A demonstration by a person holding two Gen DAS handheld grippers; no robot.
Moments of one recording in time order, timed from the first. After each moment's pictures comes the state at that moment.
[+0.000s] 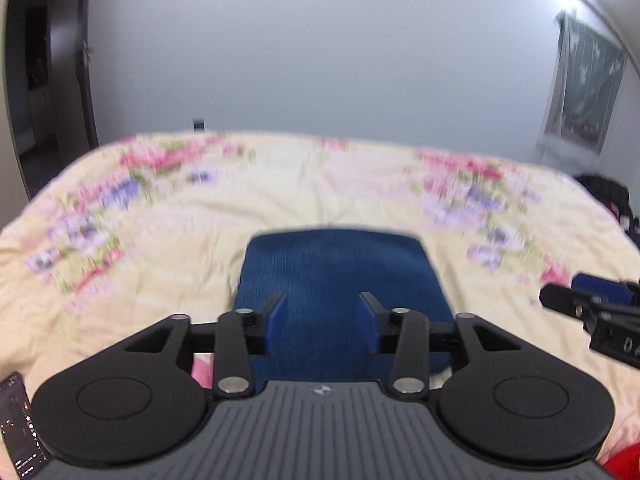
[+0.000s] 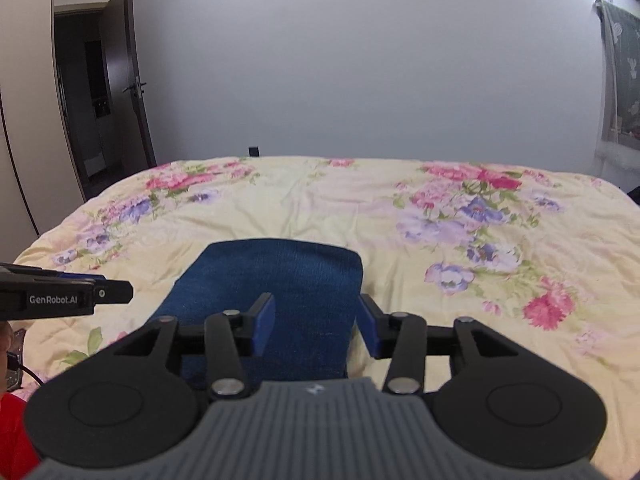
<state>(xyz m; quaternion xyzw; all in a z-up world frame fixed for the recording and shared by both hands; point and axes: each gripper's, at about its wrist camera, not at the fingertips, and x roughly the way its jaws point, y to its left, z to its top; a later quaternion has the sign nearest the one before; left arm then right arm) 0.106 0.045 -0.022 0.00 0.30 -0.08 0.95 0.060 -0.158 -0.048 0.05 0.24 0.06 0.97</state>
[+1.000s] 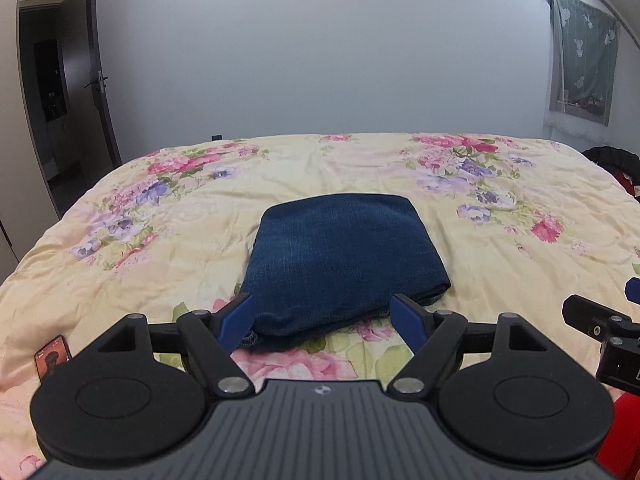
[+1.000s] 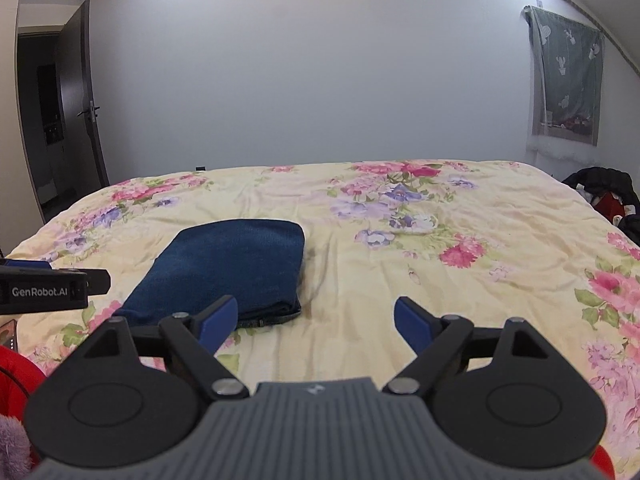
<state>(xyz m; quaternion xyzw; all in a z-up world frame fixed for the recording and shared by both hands) 0.022 0.020 -0.042 0.05 0.30 -0.05 0.95 -0.070 -0.159 -0.076 0.05 0.24 -0.03 0.97</state>
